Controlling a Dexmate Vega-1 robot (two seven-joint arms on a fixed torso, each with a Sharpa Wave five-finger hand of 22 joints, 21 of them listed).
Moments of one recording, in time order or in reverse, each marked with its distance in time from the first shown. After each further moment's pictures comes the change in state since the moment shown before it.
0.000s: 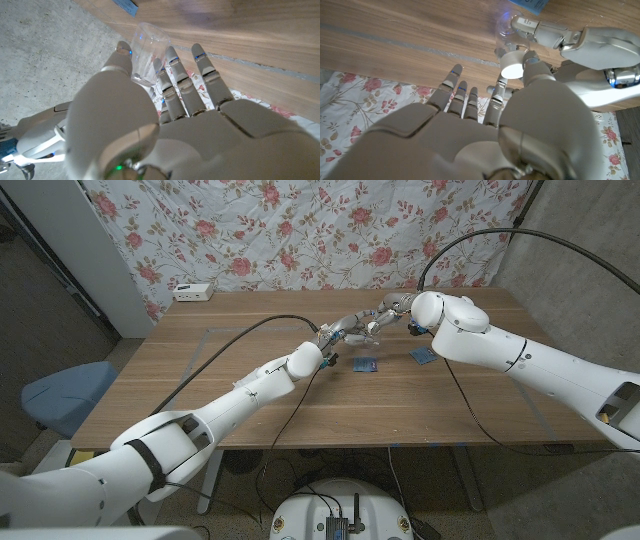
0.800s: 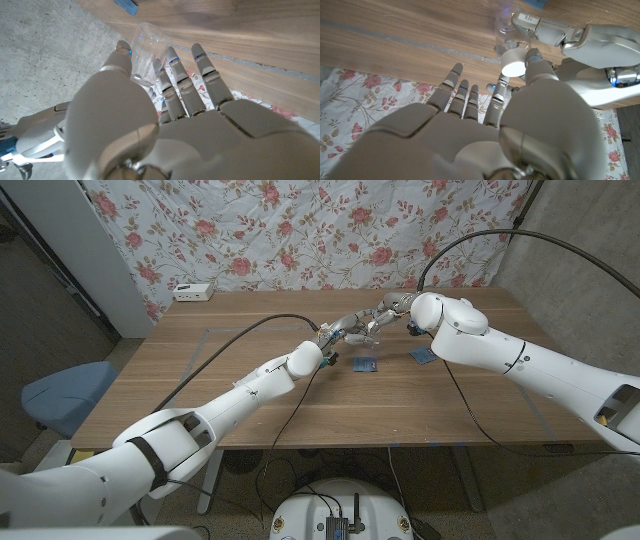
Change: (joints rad) left arm -0.010 -0.008 0.003 0.023 -0.004 -0.013 -0.005; left_hand -0.006 -0.005 0.011 0.000 -0.001 0.000 0.000 0.000 0.000 0.002 0.002 0.001 0.000 -0.002 0.002 -0.004 0.000 0.000 0.000 0.000 -0.003; right arm -0.016 0.006 0.010 0.008 -0.007 0.012 -0.027; right_hand 0.016 0.010 0.007 -0.007 0.000 0.083 -0.037 0.046 0.012 0.053 -0.044 0.008 -0.001 0.045 -0.034 0.014 0.009 0.031 -0.010 0.000 0.000
